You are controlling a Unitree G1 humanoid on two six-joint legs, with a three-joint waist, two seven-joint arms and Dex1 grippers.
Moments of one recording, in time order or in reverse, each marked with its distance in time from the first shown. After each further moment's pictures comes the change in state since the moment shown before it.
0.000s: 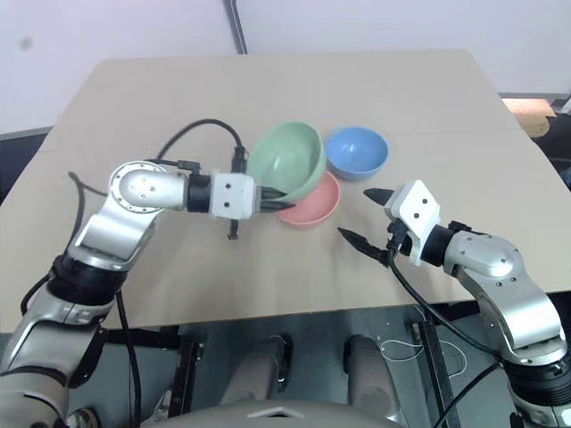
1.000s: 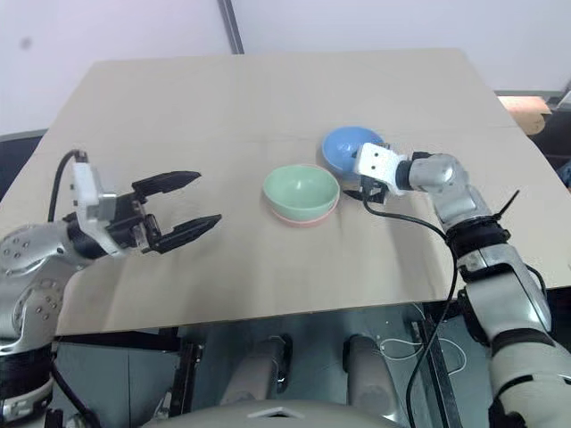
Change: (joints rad) left arm 0.593 0.005 0.669 -0.313 -0.553 0.407 0.193; right arm -0.794 0.121 0.366 1.371 -0.512 -0.814 0.247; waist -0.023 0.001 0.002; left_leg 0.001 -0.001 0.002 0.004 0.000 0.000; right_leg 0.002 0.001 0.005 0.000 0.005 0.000
